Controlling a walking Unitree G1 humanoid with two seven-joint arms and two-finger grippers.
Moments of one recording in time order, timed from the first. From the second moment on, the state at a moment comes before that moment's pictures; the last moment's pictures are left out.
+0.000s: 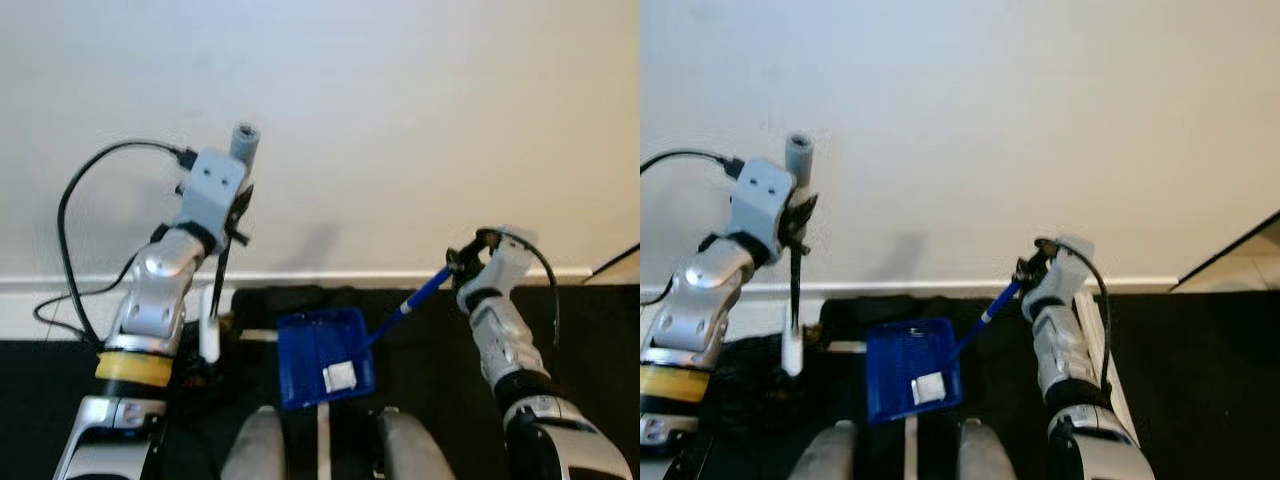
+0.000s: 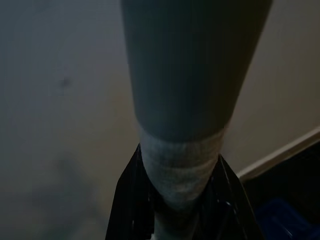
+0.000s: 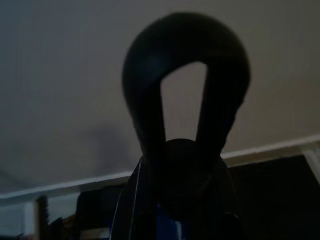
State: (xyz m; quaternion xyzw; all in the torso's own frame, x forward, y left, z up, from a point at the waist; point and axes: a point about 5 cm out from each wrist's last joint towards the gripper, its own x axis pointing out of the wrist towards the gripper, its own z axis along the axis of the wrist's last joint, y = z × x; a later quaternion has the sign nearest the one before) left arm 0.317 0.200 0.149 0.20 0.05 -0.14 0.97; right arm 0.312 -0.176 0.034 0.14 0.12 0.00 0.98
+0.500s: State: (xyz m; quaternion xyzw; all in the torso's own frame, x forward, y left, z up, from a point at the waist) left arm 0.309 0.205 0.199 0.31 0.07 -0.26 0.91; right arm 0.310 -0.182 0.035 0.12 0.12 -0.01 0.99
